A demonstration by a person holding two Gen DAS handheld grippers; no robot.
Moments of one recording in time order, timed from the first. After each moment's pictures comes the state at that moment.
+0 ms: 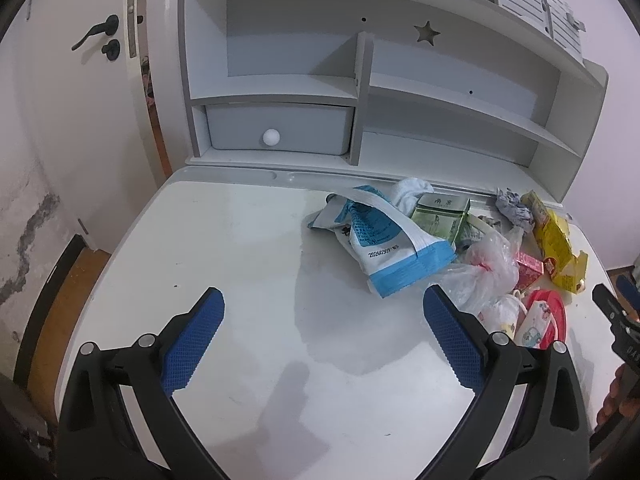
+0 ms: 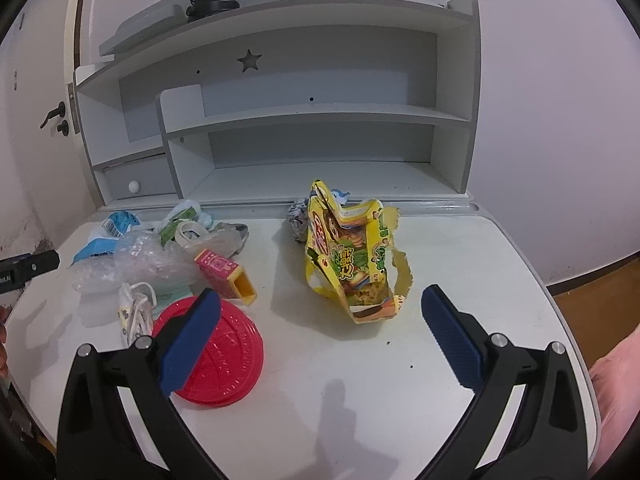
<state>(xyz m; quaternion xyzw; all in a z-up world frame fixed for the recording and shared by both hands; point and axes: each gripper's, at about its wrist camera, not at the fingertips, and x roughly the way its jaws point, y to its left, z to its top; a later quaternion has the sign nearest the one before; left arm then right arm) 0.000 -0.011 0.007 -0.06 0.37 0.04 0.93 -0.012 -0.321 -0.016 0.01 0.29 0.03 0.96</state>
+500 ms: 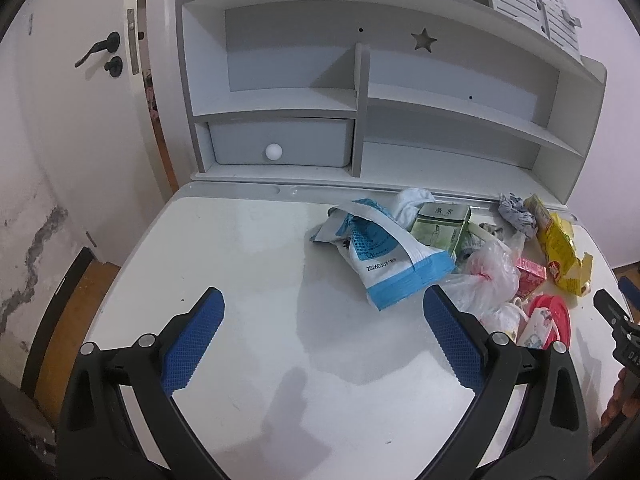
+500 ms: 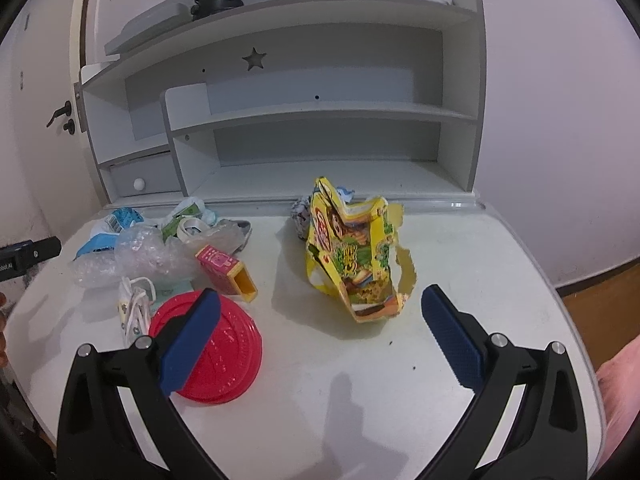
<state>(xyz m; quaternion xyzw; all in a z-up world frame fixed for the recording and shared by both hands) 0.000 -0.020 0.013 -0.02 0.35 0.06 0.93 -0.012 -0.324 -0.016 0.00 0.27 0.04 0.96</state>
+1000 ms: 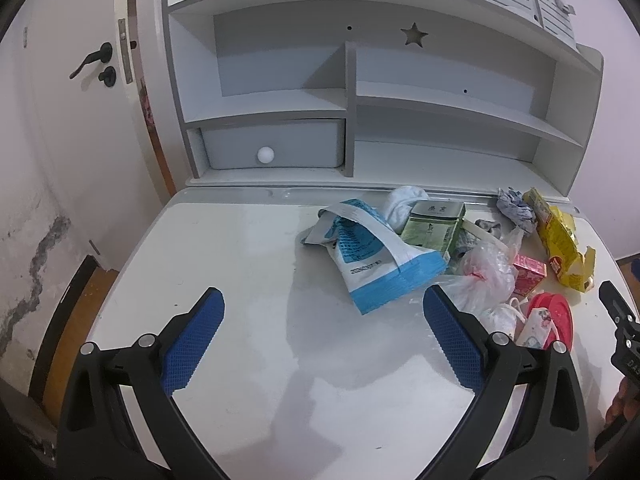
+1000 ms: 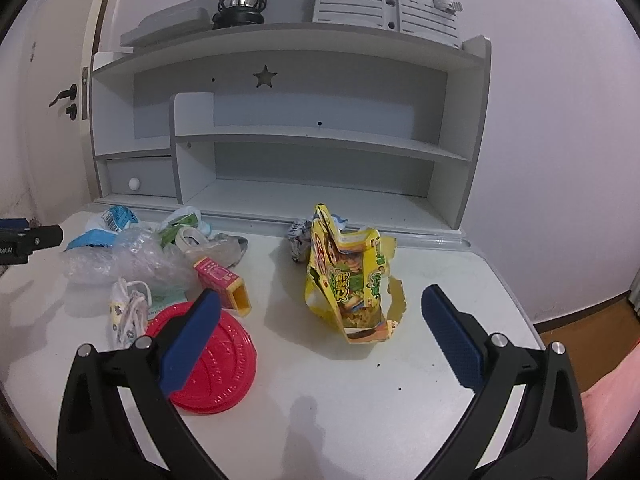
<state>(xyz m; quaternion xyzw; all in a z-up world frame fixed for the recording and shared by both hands) 0.005 -0.034 0.012 0.00 0.35 0.05 0.94 -0.020 -0.313 -0.012 -0.03 0.24 0.03 0.97</state>
